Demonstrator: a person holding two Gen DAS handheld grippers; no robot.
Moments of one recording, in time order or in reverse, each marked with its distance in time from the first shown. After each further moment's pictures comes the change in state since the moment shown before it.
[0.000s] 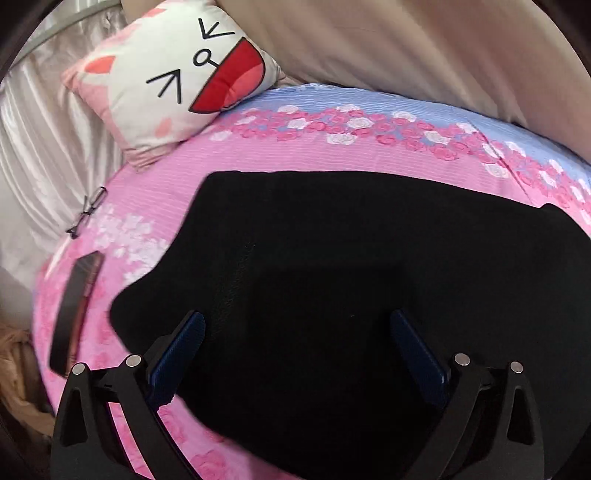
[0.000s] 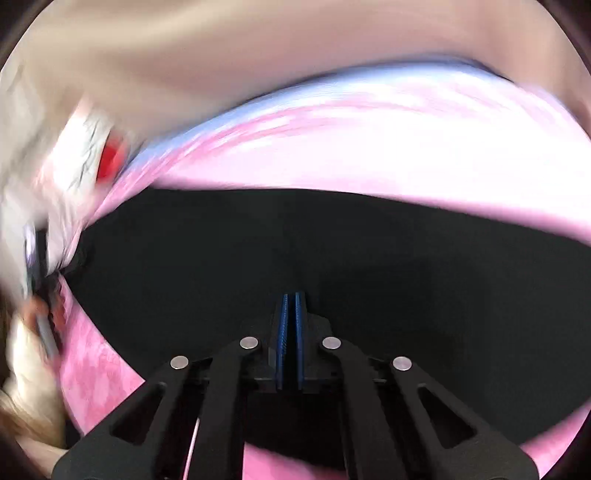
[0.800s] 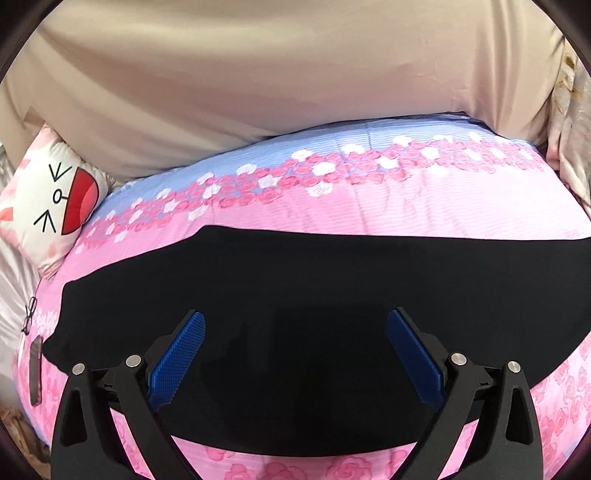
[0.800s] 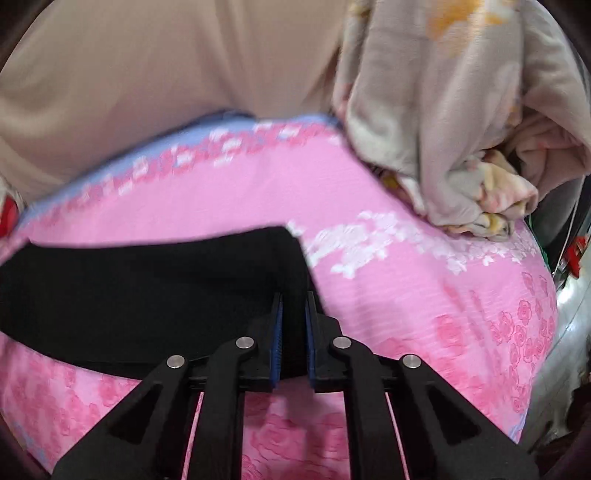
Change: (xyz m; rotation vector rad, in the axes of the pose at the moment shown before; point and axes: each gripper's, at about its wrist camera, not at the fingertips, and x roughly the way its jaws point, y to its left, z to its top) left arm -0.170 -0.256 -0.065 0.358 -0.170 -0.321; right arm -0.095 -0.187 0.007 0.029 -0.147 -0.254
